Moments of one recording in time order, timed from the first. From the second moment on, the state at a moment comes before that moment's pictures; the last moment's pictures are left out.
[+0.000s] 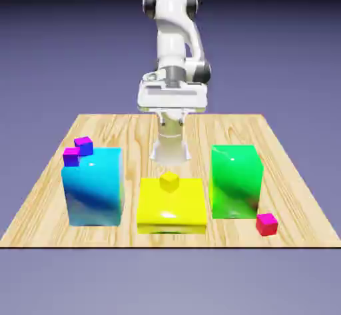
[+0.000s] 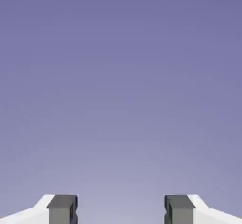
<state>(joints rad) 0.01 -0.53 0.02 -2.78 -0.01 3.00 0.76</state>
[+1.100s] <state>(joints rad) -0.11 0.67 0.70 -1.86 -0.41 2.07 1.33</state>
